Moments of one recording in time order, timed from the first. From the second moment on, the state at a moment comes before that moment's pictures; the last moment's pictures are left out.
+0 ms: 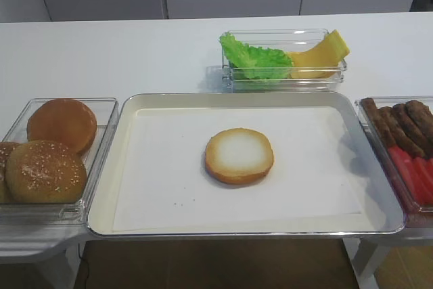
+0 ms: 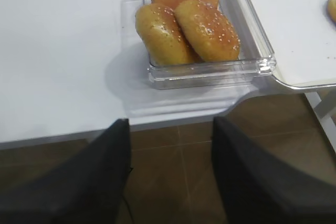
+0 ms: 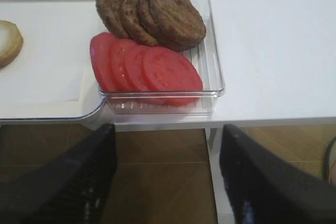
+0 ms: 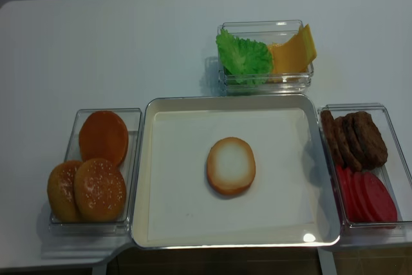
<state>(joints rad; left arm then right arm) -0.10 -0.02 -0.49 0.02 1.19 -0.11 0.05 -0.02 -0.48 0.05 1.15 0.03</state>
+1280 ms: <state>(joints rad) -0.10 -0.02 -0.49 0.02 1.19 -0.11 0.05 -0.02 -0.48 0.05 1.15 0.03</state>
